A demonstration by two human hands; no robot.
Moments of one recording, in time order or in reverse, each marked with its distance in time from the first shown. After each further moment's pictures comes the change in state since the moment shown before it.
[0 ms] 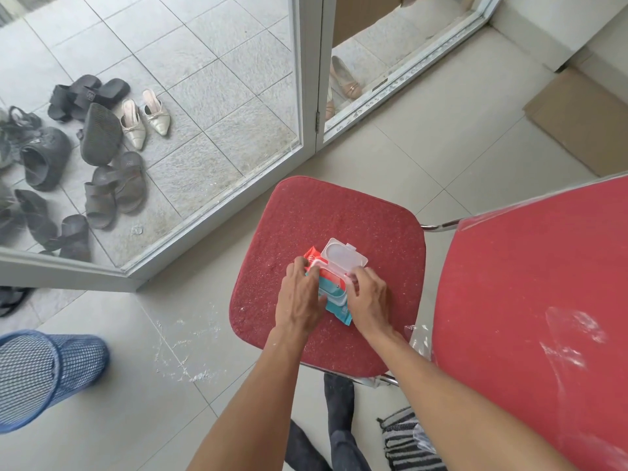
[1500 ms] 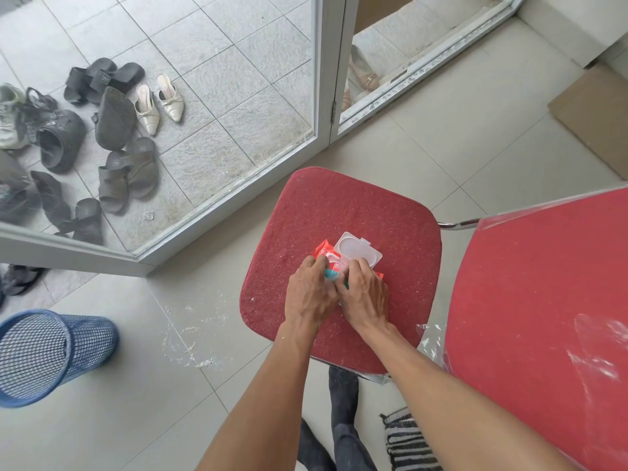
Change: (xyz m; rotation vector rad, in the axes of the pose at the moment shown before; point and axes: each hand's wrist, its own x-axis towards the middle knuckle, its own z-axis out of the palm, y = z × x) left_hand -0.001 0.003 -0.004 -0.175 0.064 -0.131; right_hand 0.000 -0.038 0.007 -0.234 -0.095 -0.092
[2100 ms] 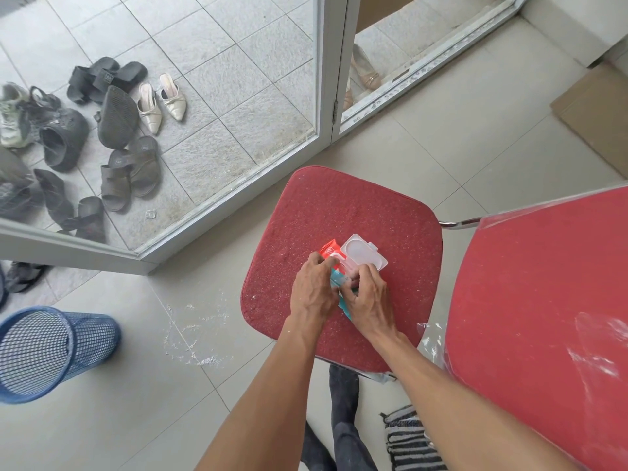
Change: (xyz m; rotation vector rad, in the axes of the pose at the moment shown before) left_hand 0.004 0.002 0.004 0.020 -0.086 0.010; right_hand -0.013 0.021 0.006 0.385 -0.006 0.012
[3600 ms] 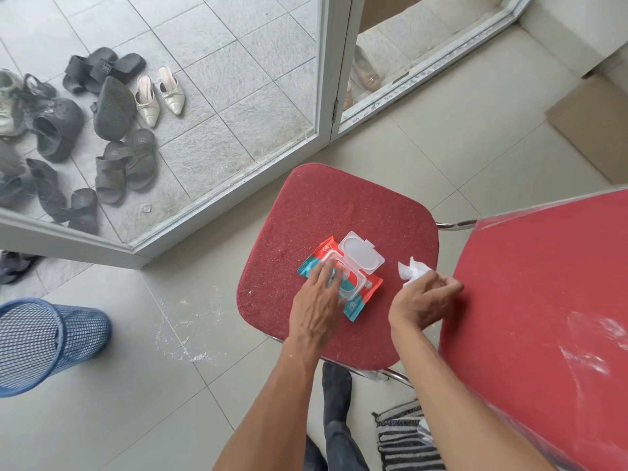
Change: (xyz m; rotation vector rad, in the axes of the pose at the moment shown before) left_hand -0.025 -0.015 0.036 0.284 -0.043 0.182; right_hand 0.013 0.016 -0.037 0.281 0.972 0.620
